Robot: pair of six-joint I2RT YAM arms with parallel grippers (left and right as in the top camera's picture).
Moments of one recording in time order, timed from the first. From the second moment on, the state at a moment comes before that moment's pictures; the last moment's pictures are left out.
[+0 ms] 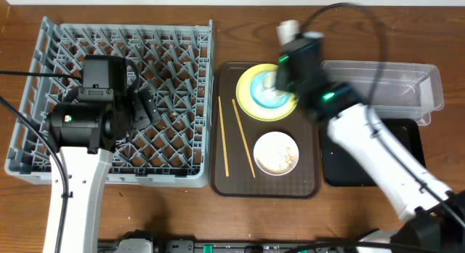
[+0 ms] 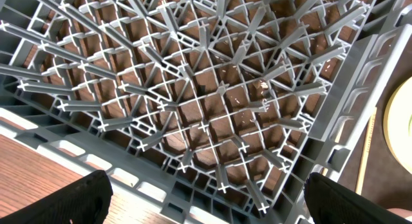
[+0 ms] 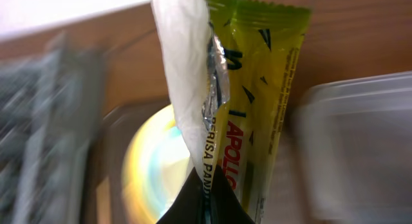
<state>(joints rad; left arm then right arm) -0.04 1.27 1.40 -1.27 -0.19 -0.44 0.49 1.59 1.33 -0.52 0.26 0.57</state>
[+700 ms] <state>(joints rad) -0.04 1.27 1.40 -1.27 -0.19 -0.44 -0.01 1.69 1.33 -0.66 0.22 1.04</state>
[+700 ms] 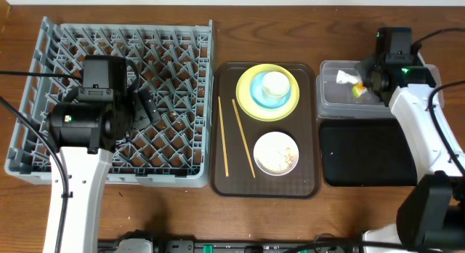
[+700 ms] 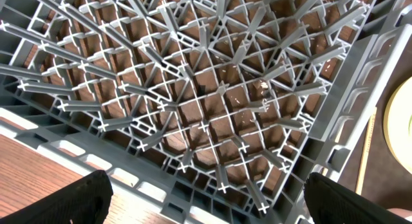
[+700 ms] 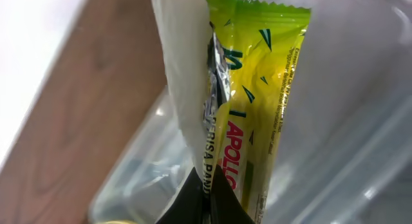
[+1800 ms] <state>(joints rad) -0.04 1.27 1.40 -1.27 -0.19 -0.44 0.00 1.42 1.25 -0.56 0.03 0.61</state>
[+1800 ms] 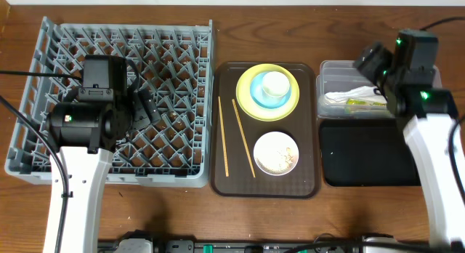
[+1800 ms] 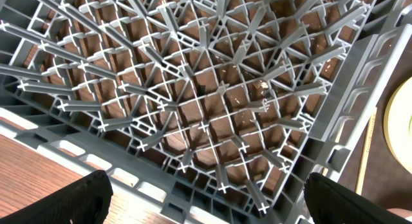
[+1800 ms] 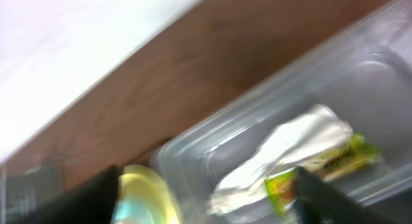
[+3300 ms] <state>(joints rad) -0.04 1.27 1.40 -1.27 -0.19 -0.44 0.89 1.83 1.24 -0.98 0.08 0.27</state>
